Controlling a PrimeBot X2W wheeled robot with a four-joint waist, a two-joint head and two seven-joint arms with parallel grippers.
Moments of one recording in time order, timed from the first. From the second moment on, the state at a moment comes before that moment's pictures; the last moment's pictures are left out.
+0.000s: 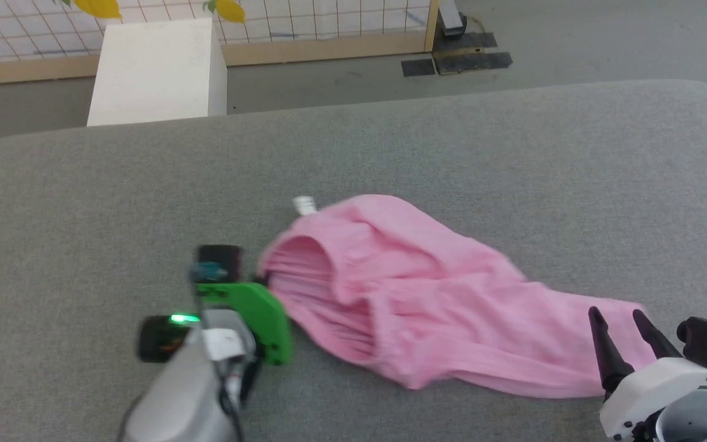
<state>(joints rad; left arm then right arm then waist) -0.39 0.16 -0.44 0.49 -0.49 0.15 0.16 0.07 -0.05 -0.15 -0.01 0.21 0.13 0.21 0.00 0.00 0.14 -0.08</state>
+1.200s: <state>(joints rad) -0.11 0.33 -0.53 0.14 -0.53 -0.01 0.14 0.09 -0.05 -0.09 -0.06 0.21 0.13 0.20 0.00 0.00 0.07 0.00</state>
